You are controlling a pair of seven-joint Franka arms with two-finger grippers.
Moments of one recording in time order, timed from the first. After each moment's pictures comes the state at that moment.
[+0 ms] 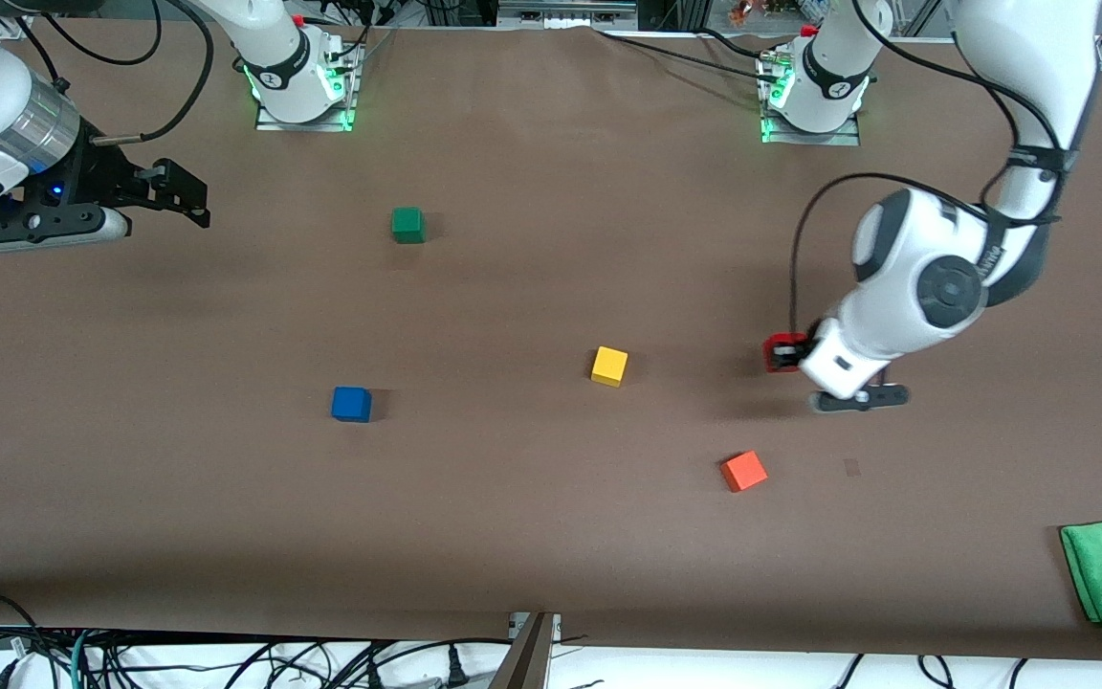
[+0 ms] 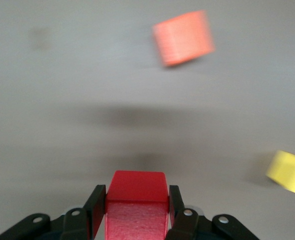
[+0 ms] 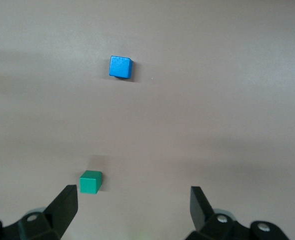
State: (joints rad) left arm 0.01 0.41 -0.33 -1.77 0.04 2.10 -0.37; right arm 0.18 -0.05 -0.04 -1.72 0.05 1.64 0.04
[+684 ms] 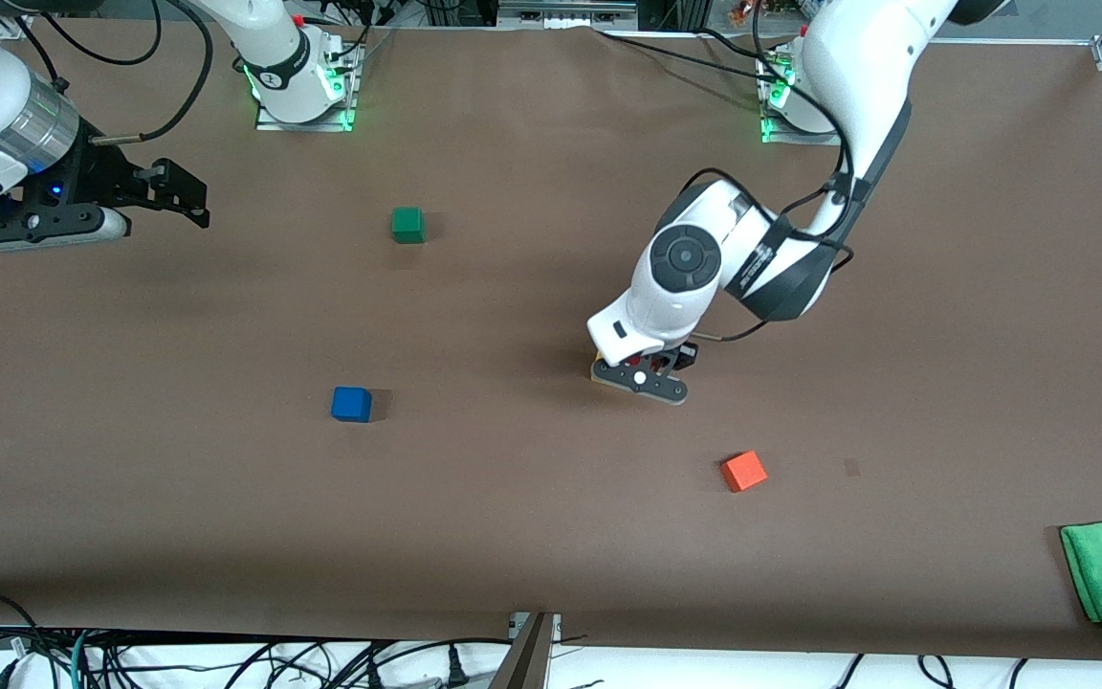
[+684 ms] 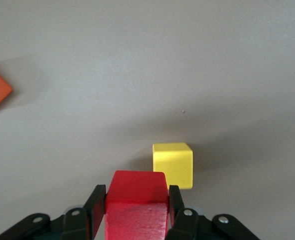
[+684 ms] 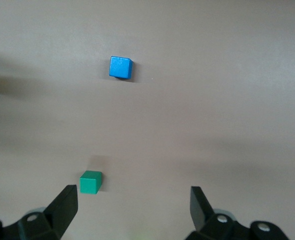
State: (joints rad) left arm -0.31 0.67 -0.32 -1.46 0.18 2.09 -0.38; right arm 0.18 -0.05 -0.04 -1.72 0.05 1.64 0.04
